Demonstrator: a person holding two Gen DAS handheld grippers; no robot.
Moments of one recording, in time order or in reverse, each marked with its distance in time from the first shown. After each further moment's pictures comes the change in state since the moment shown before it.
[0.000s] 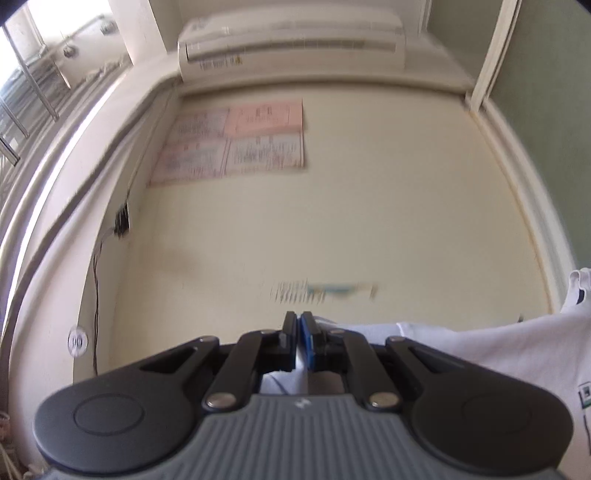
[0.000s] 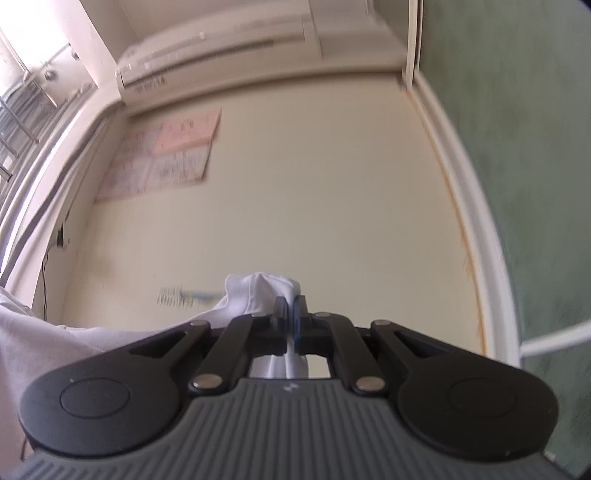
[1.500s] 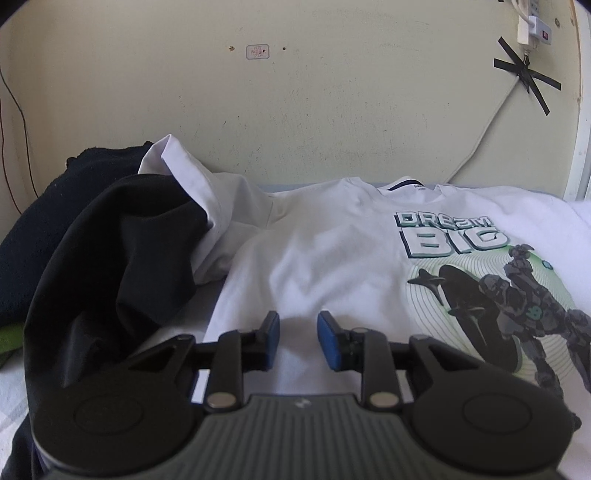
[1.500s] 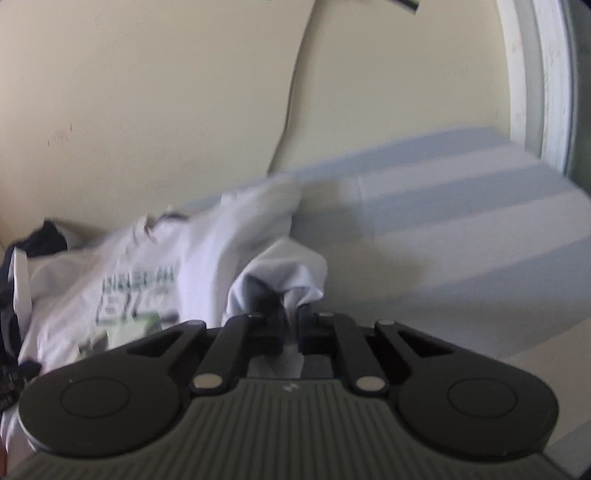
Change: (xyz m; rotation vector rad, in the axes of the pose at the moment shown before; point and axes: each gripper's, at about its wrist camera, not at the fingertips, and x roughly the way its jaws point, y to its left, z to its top) left arm 0.048 -0.052 -0.408 0.017 0.981 -0.141; right arm 0.061 -0.039 -0.426 0.374 1.005 -0.269
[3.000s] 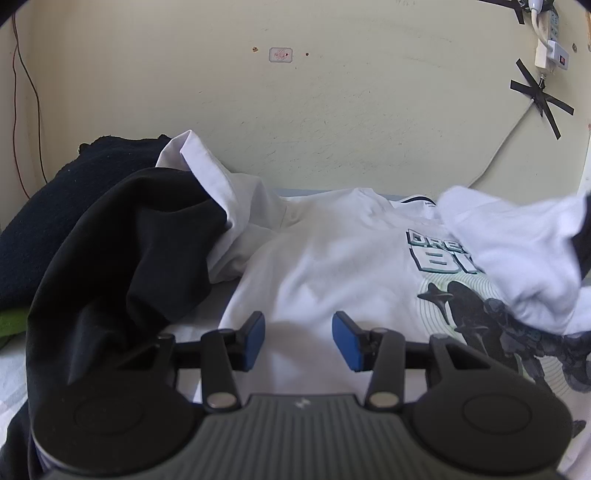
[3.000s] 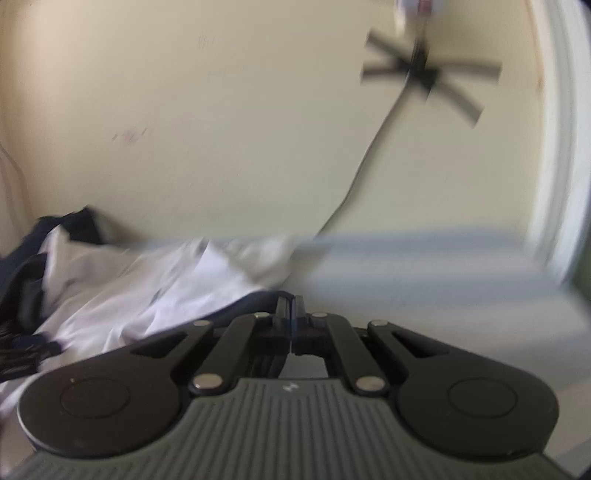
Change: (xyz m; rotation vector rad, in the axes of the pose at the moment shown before) left arm -0.004 0.010 0.002 -0.067 -0.020 0.008; right arm -0.070 0.047 0.010 -0.291 -0.196 -0.024
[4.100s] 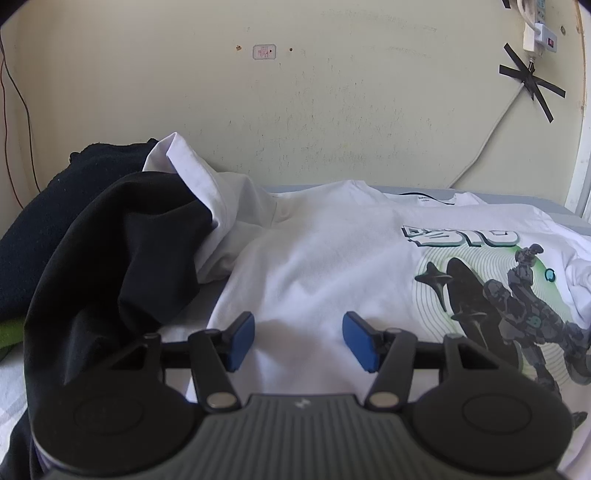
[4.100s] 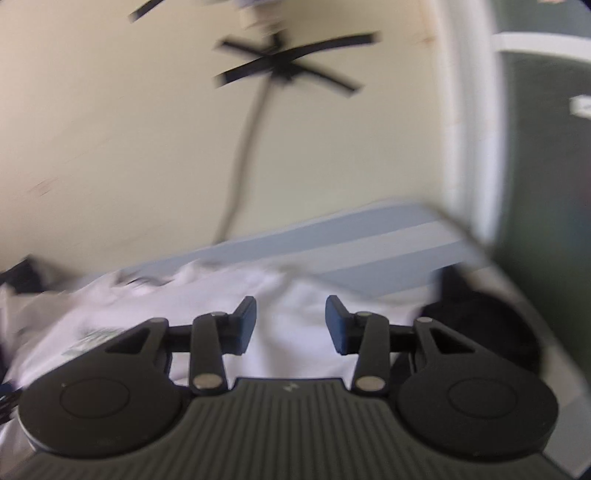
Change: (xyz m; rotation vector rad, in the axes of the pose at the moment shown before) left arm 0.004 -0.007 0.002 0.054 0.016 0.001; right arm 0.007 -0.097 -0.001 0.235 0.134 -0.018
